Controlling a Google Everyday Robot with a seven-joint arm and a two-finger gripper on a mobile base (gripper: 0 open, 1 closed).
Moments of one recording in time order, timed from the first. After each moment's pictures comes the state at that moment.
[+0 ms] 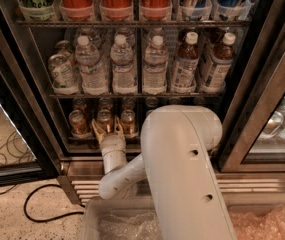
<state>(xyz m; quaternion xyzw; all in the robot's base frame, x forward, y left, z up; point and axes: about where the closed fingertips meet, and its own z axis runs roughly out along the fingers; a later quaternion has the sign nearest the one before) 0.711 0.109 0.603 -0.04 0.63 0.09 0.77</state>
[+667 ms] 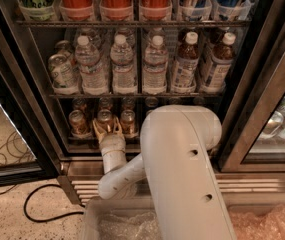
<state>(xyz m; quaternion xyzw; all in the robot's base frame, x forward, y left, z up) 0.711 0.112 0.604 -0.04 0.63 0.09 0.77</state>
